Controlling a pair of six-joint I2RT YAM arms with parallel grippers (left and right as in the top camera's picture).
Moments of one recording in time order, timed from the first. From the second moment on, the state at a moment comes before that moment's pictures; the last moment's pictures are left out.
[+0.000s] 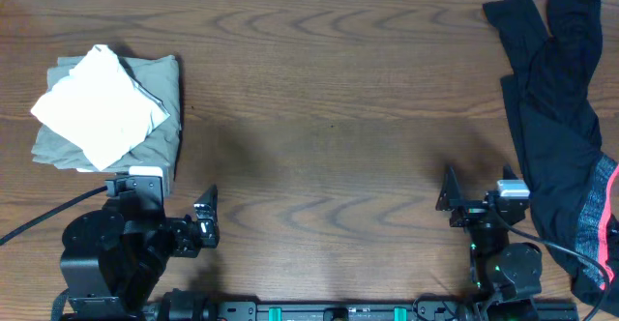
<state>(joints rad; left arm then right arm) 0.00 0.53 1.00 -1.07 0.17 -0.07 0.16 0.01 0.02 -0.07 0.14 0.09</state>
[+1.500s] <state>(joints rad) 0.00 0.53 1.00 -1.07 0.17 -0.07 0.10 0.01 0.01 -0.07 0.03 -0.10</state>
